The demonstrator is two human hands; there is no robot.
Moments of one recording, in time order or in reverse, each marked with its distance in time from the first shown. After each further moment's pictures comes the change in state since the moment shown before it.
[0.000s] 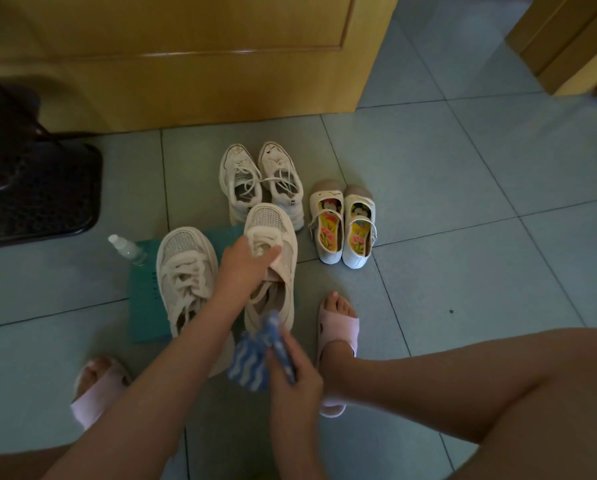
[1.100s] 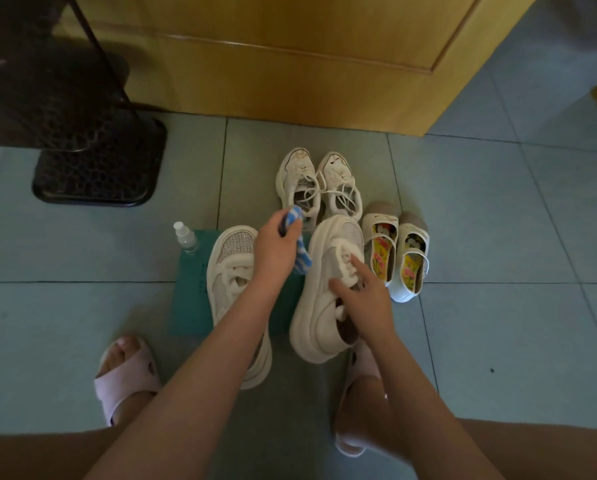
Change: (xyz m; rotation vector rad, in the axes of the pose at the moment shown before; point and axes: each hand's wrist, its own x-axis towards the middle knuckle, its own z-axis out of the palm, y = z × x) left_hand 0.037 -0.006 -0.038 -0.533 0.203 0.142; right_hand 0.172 -0.018 0.008 -0.543 -0.053 -0.071
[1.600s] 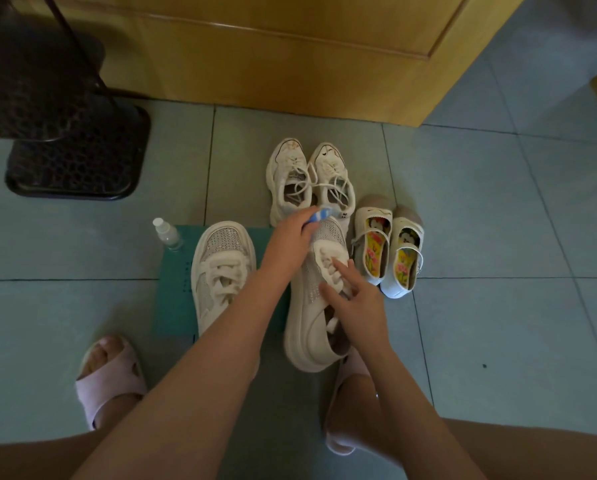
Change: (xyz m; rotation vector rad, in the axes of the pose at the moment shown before) left_hand 0.032 -0.024 0.039 0.279 -0.243 0.254; right_hand -0.003 0.014 -0.002 -0.015 -0.051 -0.081
